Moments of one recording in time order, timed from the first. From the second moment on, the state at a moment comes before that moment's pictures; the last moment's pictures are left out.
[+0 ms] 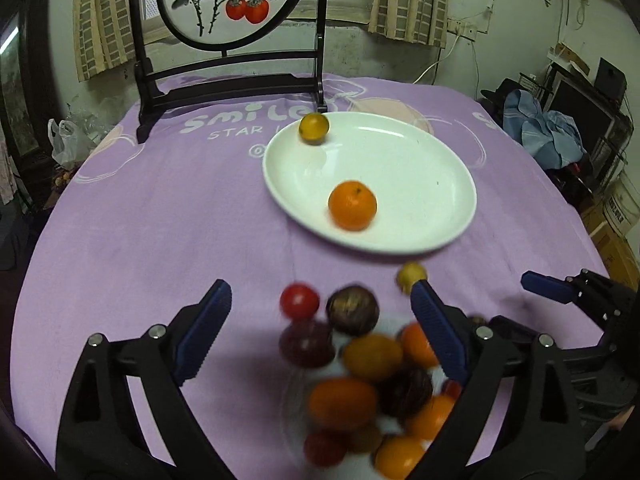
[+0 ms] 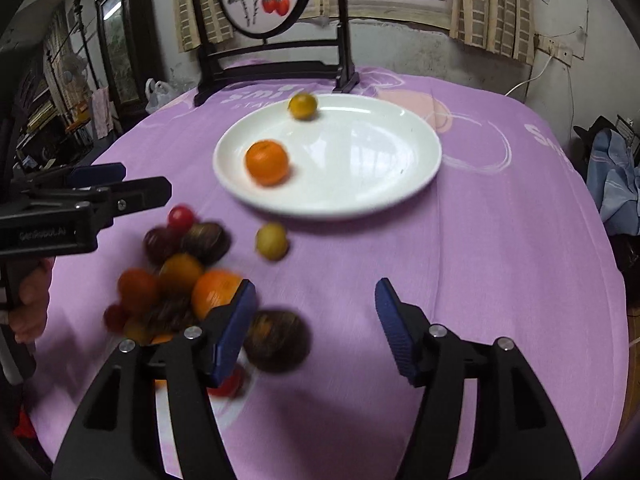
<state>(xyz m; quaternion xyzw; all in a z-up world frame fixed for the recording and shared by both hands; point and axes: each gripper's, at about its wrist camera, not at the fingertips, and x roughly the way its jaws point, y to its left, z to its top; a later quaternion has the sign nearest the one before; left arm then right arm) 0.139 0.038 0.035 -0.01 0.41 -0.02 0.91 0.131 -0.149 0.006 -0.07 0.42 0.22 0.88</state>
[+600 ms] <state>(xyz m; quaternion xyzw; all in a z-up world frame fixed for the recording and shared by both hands) 0.084 0.096 0.003 -0.07 0.41 -0.02 0.91 0.085 -0.107 -0.031 -0.13 0.46 0.24 0.85</state>
